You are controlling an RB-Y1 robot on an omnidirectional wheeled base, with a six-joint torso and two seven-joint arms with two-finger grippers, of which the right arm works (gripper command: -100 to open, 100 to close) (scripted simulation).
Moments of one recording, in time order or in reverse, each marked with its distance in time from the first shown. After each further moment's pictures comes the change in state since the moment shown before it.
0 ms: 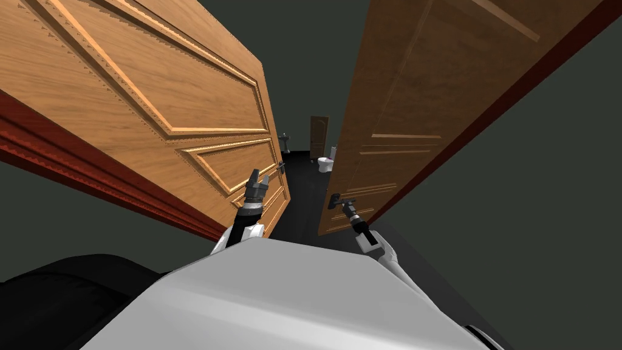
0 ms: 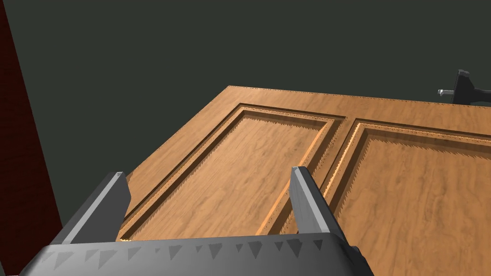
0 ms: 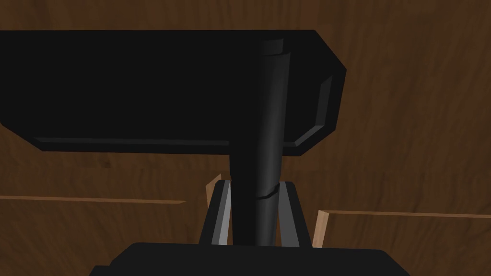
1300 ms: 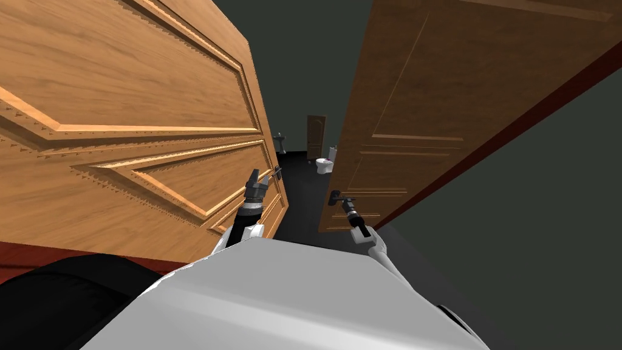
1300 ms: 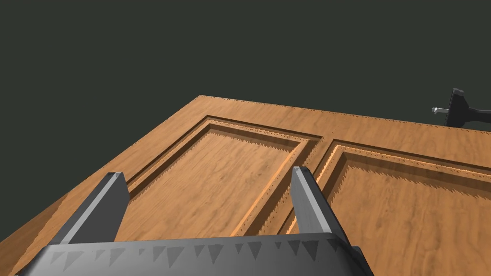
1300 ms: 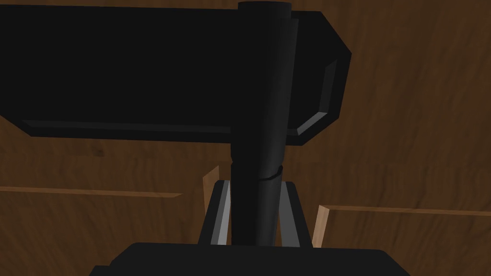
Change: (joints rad) arm -0.079 0.131 -0.106 0.103 0.002 0.047 0.109
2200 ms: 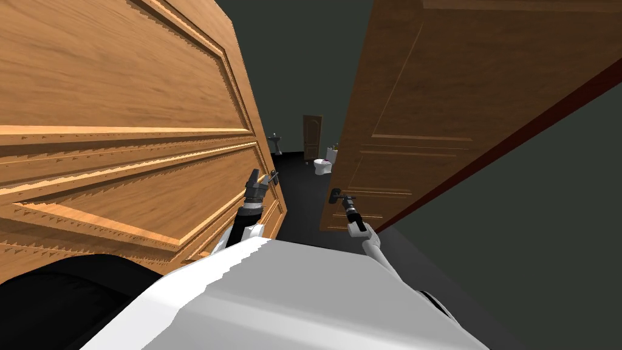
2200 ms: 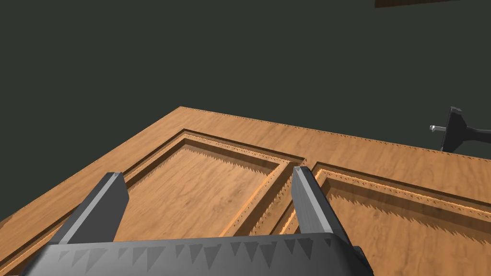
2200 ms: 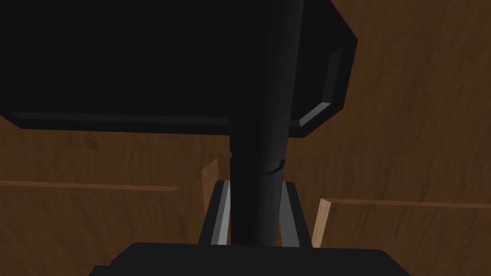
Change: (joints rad) arm -0.077 0.093 -0.101 0.095 -0.002 0.024 0.087
